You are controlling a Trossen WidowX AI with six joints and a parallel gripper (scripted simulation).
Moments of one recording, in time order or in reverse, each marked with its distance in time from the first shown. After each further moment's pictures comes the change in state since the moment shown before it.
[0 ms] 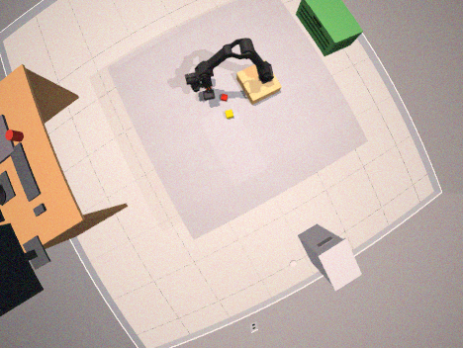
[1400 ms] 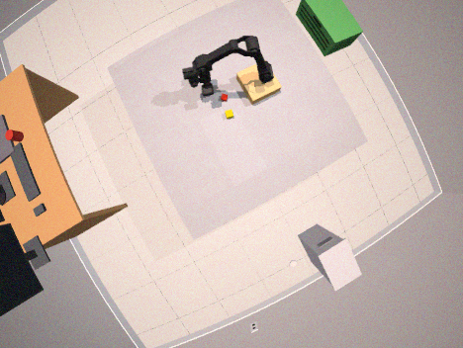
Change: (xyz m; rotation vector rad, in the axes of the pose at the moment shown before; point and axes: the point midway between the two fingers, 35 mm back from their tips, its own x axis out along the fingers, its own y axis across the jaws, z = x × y) arm -0.063 -0.001 0.000 0.014 0.009 0.000
